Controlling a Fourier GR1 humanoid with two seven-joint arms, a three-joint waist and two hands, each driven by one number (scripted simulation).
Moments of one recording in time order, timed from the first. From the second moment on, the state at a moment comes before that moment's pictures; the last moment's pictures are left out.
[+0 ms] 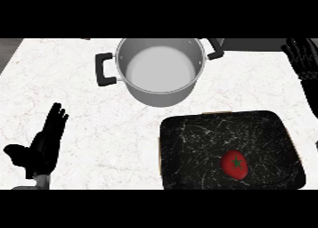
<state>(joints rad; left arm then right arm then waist) 0.01 0.29 -0.09 -1.37 0.28 0.21 -0.15 -0.31 -0.50 0.00 -1.59 -0.19 0.09 -0.16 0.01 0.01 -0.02</state>
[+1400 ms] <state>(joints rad) -0.12 0.29 -0.18 -1.64 0.25 0.27 0.23 0.41 -0.70 0.11 -2.37 0.38 -0.09 0.33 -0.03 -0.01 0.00</state>
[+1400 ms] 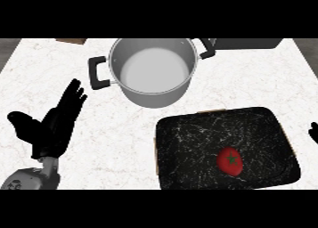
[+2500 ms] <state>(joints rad) -0.14 0.25 -0.15 -1.67 0.21 0.22 0.29 0.04 -0.66 0.30 -2.36 0.31 0.25 1.04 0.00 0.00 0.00</state>
